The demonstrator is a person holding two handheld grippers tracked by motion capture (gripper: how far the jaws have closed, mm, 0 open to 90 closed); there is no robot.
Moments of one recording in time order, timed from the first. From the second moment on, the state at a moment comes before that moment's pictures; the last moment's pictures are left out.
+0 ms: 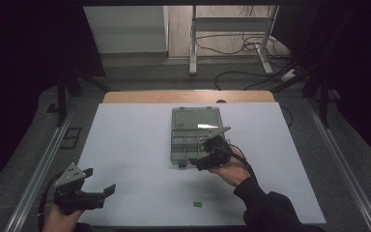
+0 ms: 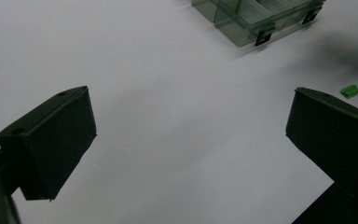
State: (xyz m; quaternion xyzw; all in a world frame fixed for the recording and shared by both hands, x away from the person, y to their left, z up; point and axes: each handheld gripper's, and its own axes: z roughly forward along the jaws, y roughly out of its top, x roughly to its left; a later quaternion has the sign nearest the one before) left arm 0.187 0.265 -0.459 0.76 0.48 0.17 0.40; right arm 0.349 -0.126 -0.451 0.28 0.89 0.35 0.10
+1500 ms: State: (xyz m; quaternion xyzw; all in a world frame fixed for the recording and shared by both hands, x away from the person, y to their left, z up) left arm 0.187 0.264 -0.459 0.76 0.48 0.17 0.40; right arm 0.272 -0.148 -0.480 0.28 0.92 0.28 0.06
